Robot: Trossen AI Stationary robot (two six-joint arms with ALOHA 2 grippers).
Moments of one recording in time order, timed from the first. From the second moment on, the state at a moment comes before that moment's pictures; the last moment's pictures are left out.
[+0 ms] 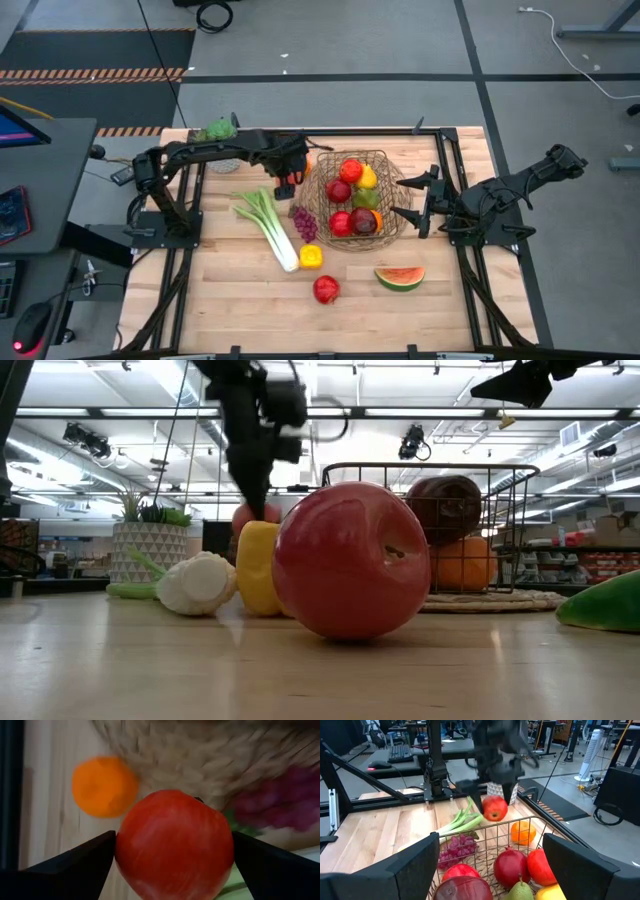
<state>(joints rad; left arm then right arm) 0.35 1.73 1.41 -0.94 -0.04 0.22 0.44 0.63 0.59 -0.19 0.72 0.17</state>
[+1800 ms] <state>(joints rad) -0.08 1.74 1.69 -0.53 0.08 0.17 0.44 0.63 0.59 -0.17 0.70 0.16</state>
